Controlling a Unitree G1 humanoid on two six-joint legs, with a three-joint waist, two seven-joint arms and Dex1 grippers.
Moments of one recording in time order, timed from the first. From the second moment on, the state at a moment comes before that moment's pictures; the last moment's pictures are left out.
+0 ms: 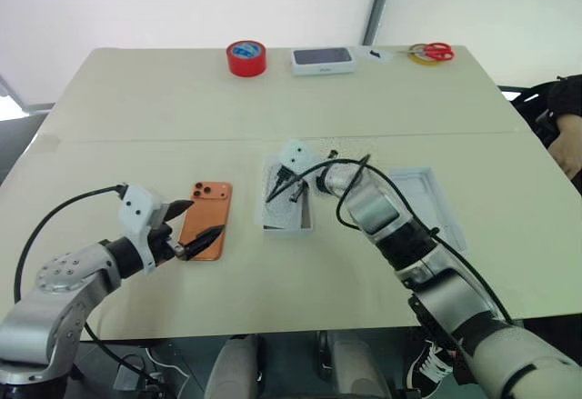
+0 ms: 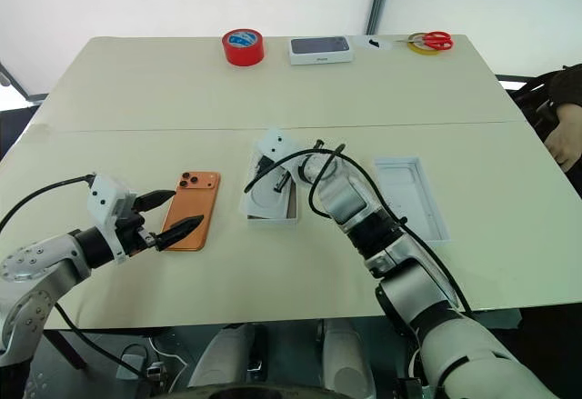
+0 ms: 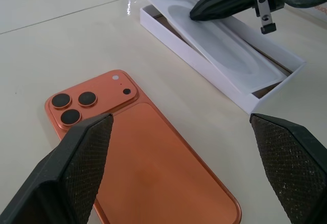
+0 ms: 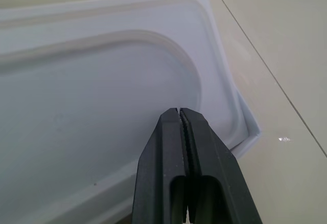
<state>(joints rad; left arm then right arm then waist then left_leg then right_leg) 0.08 0.66 0.30 -0.53 -0.56 0.69 -0.67 -0.83 -0.25 0.47 0.25 -0.21 0.63 0.54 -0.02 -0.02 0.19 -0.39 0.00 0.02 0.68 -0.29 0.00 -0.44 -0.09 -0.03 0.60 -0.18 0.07</state>
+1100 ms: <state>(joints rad) 0.10 0.67 0.29 -0.53 -0.56 0.67 -0.69 -0.79 -0.53 0.64 0.00 -0.29 0.35 1.05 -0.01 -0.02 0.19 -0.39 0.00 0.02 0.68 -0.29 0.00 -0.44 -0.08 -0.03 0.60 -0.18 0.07</state>
